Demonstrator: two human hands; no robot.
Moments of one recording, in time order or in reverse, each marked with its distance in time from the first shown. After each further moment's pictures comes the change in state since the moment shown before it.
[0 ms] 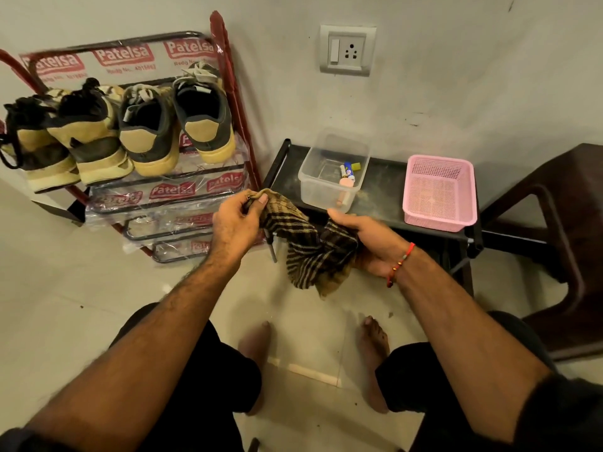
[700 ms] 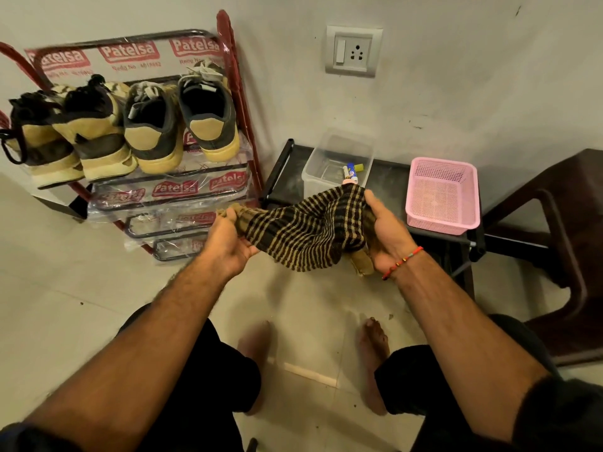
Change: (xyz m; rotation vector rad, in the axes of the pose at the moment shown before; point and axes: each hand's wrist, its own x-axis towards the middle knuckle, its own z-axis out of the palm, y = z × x) left_hand 0.002 -0.020 -0.010 -0.772 -0.048 -0.585; right_hand 0.002 -0.005 0.001 0.255 0.183 -0.128
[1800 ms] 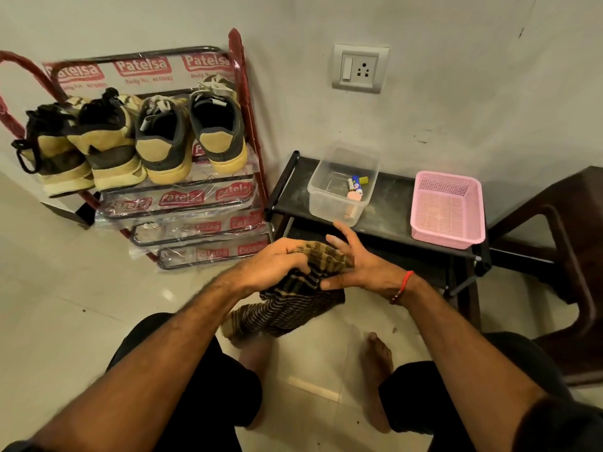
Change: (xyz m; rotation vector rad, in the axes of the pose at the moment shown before) left_hand -0.033 -0.007 0.023 1.048 -0.669 0.314; right_hand 0.010 0.023 -0.023 -0.894 -0.486 -0.077
